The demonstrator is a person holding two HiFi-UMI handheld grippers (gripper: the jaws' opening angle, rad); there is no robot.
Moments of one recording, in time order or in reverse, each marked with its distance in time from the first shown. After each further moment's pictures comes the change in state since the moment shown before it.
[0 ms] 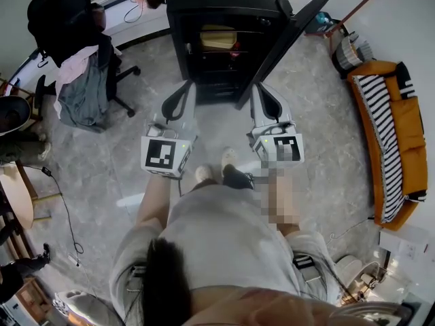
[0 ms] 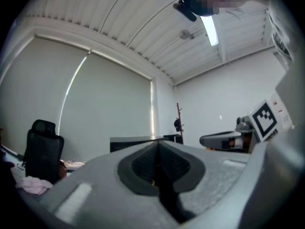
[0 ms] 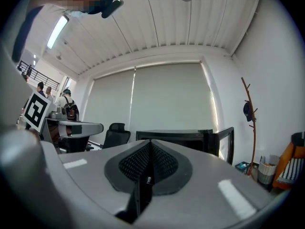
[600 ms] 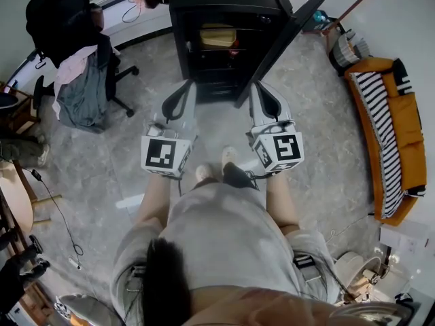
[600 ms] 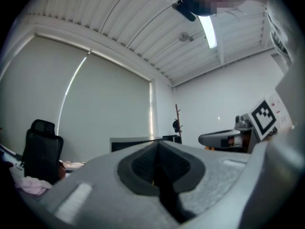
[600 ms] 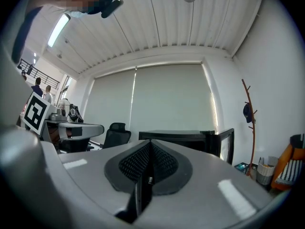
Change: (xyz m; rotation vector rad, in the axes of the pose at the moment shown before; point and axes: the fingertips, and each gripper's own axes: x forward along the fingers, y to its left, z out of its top) left arm -0.017 0.003 0.002 0.000 -0.015 -0.020; right arm -0.005 0.020 0.005 -0.009 0.001 -0.007
